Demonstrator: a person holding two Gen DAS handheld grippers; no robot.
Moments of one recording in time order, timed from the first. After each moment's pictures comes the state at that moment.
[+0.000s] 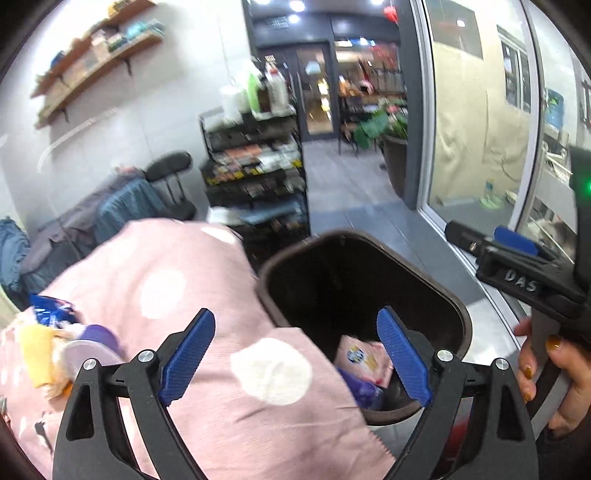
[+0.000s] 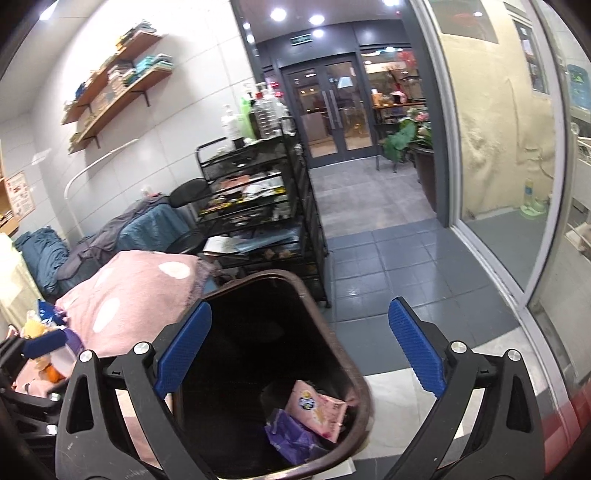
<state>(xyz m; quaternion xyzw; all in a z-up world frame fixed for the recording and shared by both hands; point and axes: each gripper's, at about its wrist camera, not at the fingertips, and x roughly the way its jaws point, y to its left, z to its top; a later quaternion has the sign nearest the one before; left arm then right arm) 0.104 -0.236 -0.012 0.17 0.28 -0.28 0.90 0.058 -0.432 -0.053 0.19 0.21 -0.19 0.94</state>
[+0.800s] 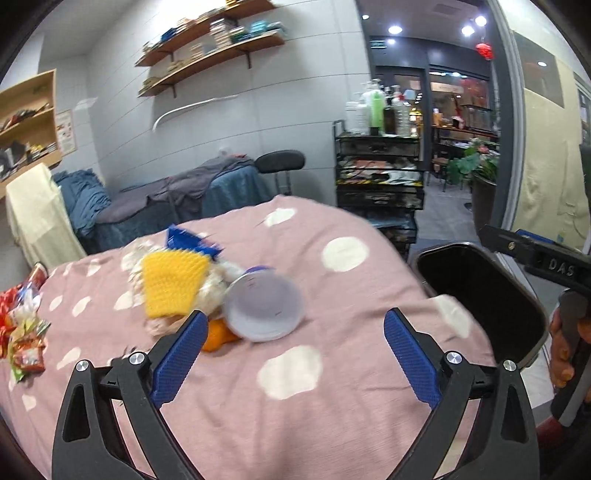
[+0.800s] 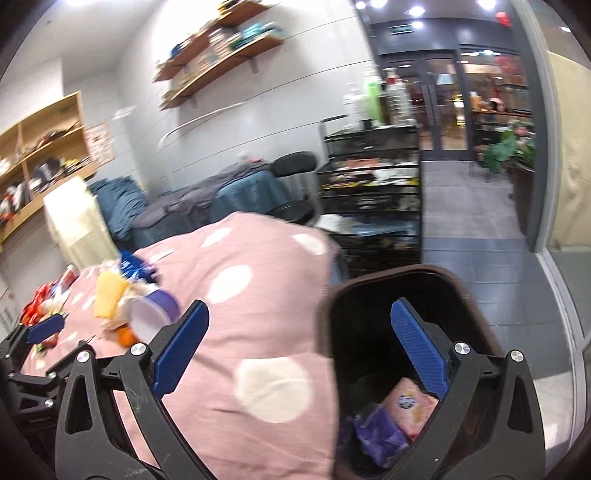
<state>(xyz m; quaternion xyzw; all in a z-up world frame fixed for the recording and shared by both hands) 0.108 -0.066 -0.008 0.10 0.26 -0.11 0.95 0.122 -0.301 -0.027 0.13 0.24 0.01 0.96</state>
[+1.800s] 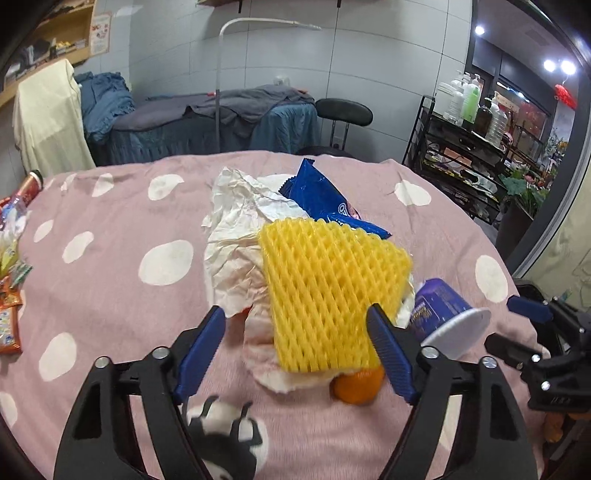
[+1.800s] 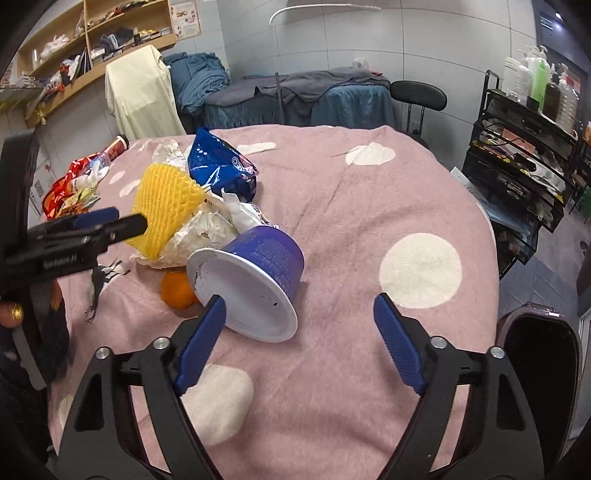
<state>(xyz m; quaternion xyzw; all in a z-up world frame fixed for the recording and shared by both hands) 0.258 0.076 -0.034 -0.02 0.39 -0.09 0.92 0.268 -0.130 -0.055 -0.02 0.40 0.16 0.90</state>
